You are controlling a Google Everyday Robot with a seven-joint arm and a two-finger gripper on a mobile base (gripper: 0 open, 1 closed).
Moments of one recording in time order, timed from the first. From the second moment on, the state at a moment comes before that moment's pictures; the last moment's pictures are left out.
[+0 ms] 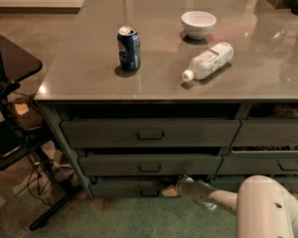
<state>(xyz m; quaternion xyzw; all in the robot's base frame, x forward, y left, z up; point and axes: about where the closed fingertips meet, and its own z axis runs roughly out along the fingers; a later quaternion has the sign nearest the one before) 0.640 -0.147 0.158 -0.33 0.86 0.07 0.38</state>
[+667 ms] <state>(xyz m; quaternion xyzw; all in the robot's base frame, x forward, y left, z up) 0.640 -0.151 0.162 -0.33 0.86 0.07 0.38</state>
